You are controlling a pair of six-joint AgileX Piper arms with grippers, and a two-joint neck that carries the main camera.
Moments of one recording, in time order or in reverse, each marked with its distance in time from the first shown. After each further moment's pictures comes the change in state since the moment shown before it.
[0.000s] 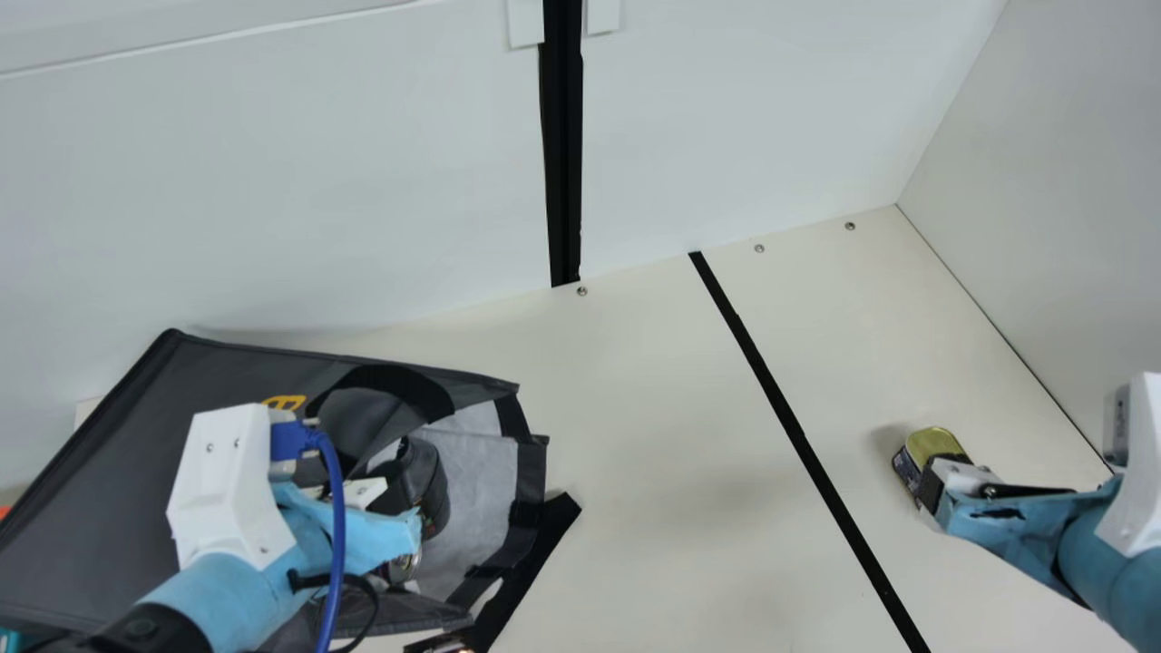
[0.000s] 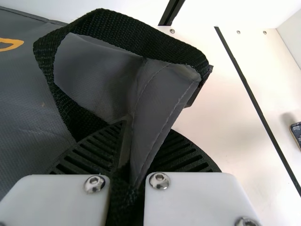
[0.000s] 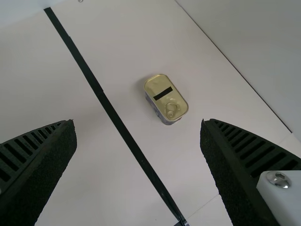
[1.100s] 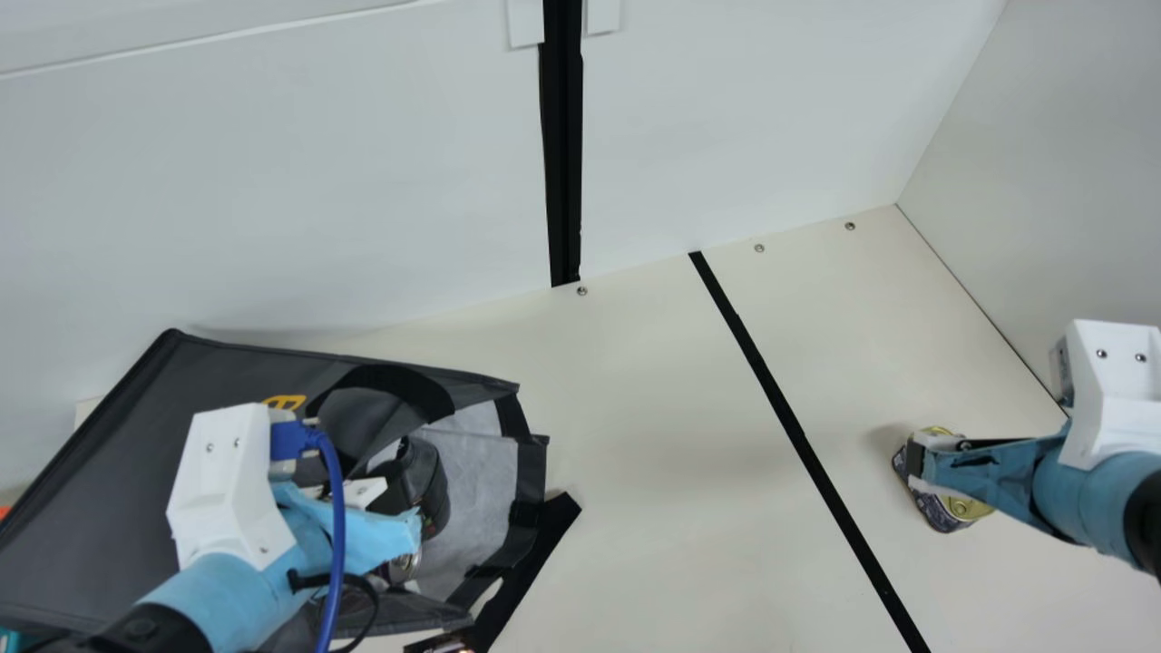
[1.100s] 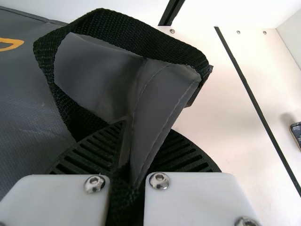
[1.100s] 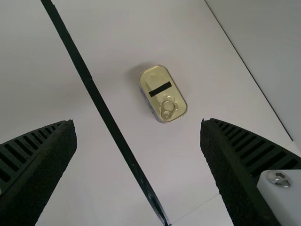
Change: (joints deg) left arm 0.0 0.0 0.0 0.0 0.0 0.0; right arm -14.6 11.4 -1.1 10.3 -4.1 -18.8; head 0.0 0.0
